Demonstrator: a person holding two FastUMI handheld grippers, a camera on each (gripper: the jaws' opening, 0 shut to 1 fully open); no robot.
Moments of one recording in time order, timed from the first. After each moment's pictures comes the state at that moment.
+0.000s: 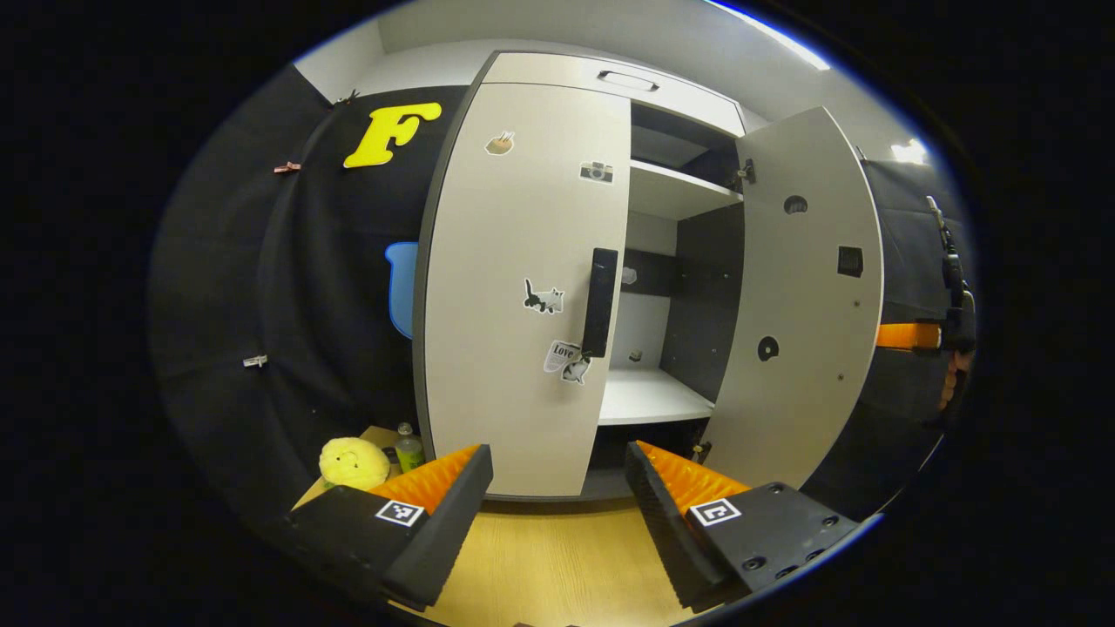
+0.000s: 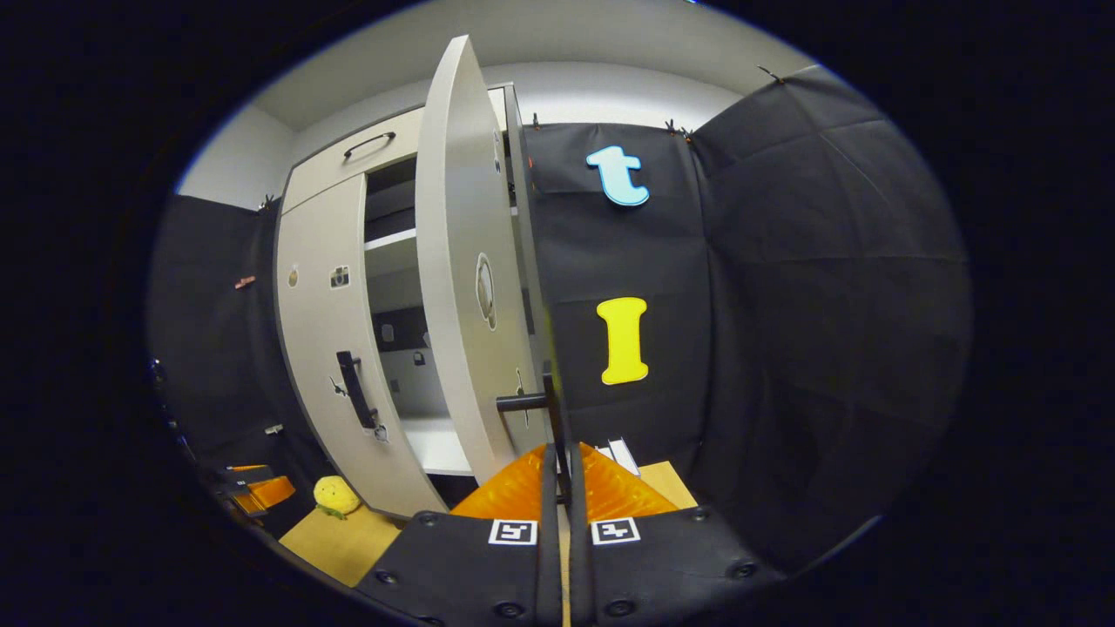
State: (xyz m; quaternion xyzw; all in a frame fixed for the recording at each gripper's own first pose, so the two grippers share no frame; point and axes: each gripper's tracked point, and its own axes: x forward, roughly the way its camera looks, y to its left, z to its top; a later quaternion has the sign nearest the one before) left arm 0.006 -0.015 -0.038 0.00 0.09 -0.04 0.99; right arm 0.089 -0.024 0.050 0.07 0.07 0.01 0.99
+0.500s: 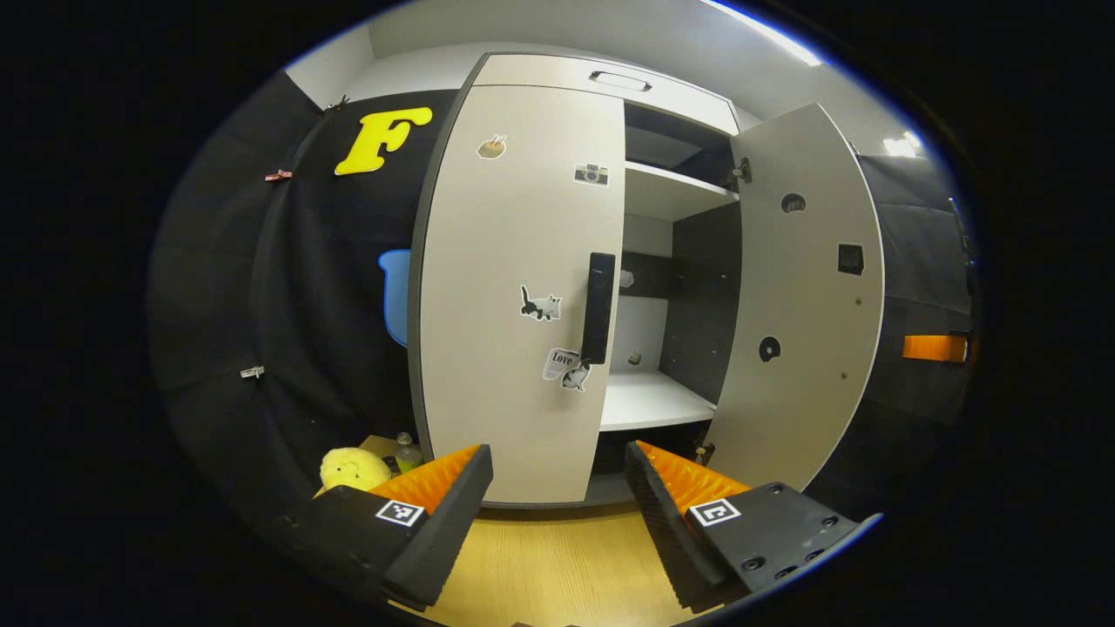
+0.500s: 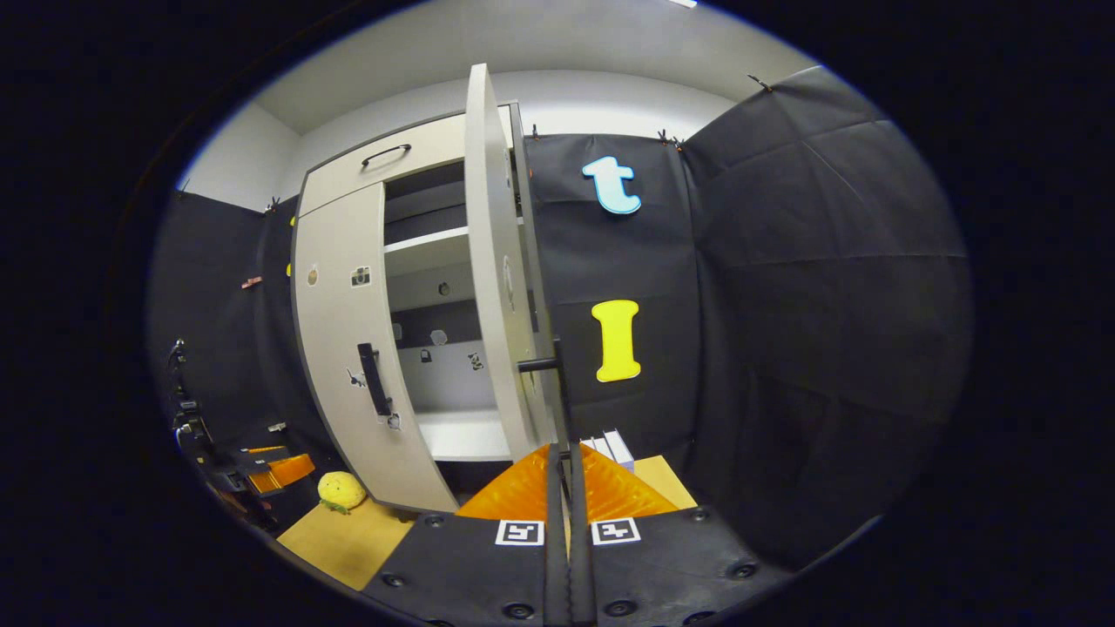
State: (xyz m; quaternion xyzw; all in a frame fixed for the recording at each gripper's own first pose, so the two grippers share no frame) left arm 0.015 -0.015 -0.032 0.01 0.08 -0.05 1.00; right arm 0.036 -0.011 0.046 0.08 0.07 0.00 0.99
